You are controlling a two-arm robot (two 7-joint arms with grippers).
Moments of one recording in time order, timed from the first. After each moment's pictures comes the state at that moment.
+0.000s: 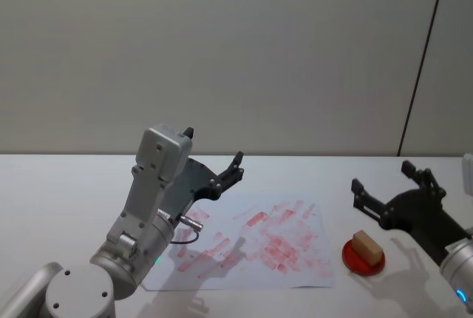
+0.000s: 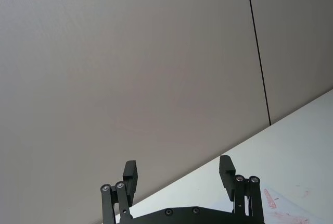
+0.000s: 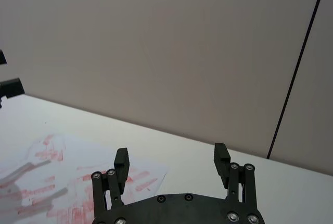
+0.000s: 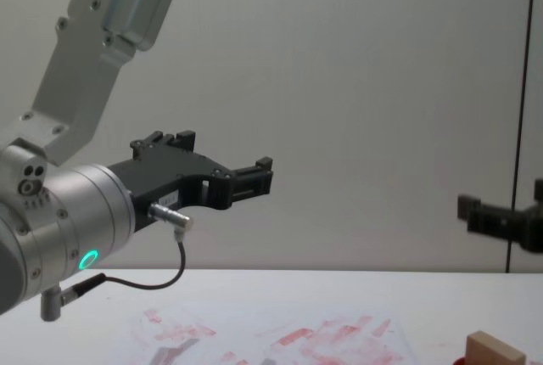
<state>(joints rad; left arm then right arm) -0.24 0.38 0.45 -1.63 -0.20 0.01 -0.01 -0.01 0.35 -0.23 -1.75 0.27 0.07 0.12</state>
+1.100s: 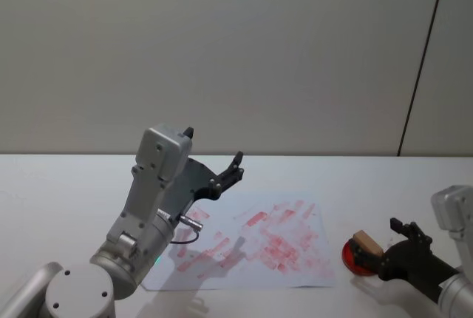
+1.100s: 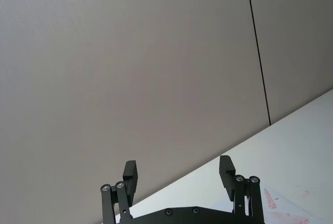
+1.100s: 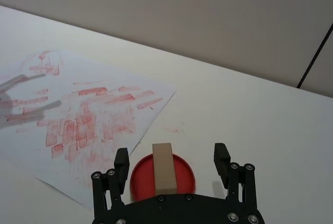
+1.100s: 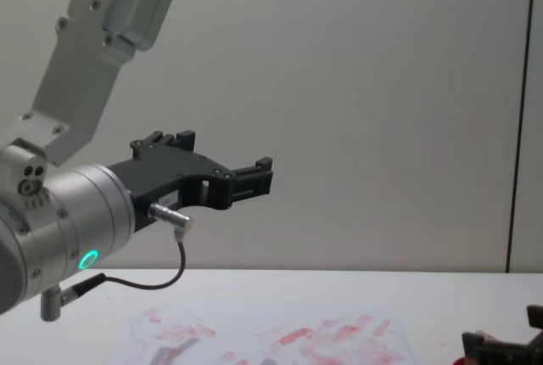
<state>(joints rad) -0.24 0.38 0.45 -1.63 -0.20 0.01 -0.01 0.02 0.36 -0.23 -1.57 0.24 0.17 0.27</state>
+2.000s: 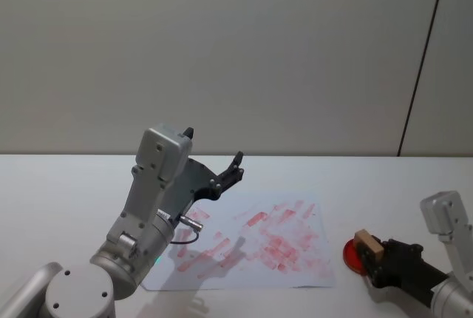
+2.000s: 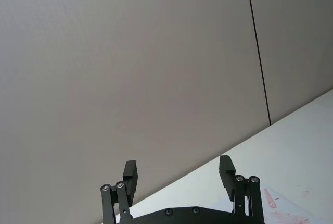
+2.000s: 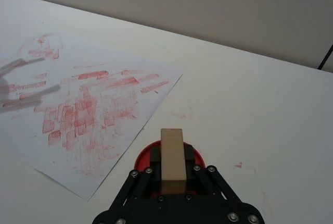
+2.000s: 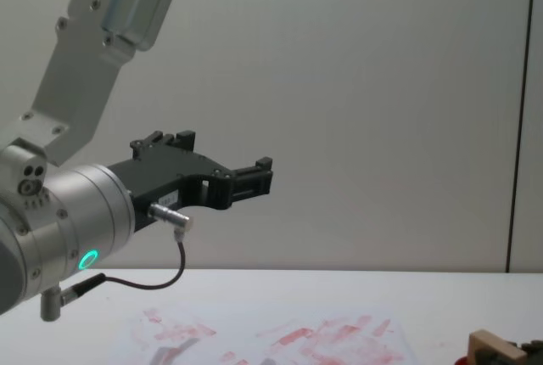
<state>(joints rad) -0.24 0.38 0.45 -1.63 -0.20 0.01 -0.01 0.06 0.34 -0.24 -1.48 0.23 0.19 0.32</state>
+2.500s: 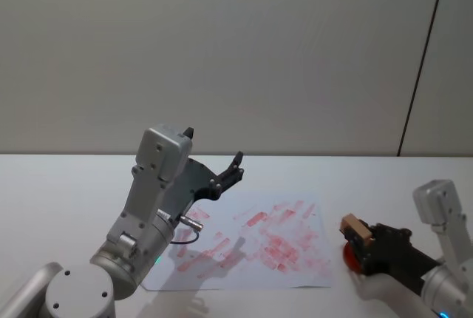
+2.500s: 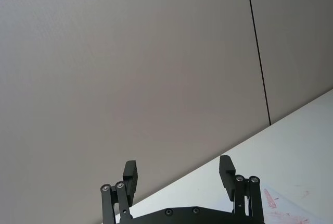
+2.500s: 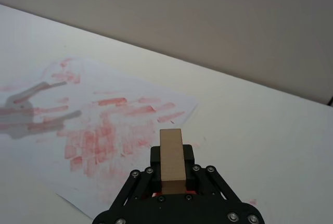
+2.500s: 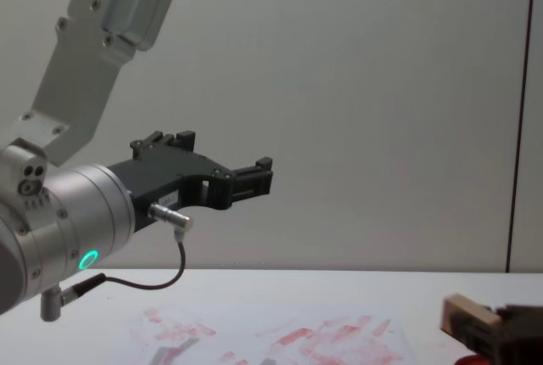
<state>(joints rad) -0.24 0.38 0.45 -1.63 -0.20 0.01 -0.01 0.08 0.33 -0.25 -1.51 0.22 0.15 0.34</state>
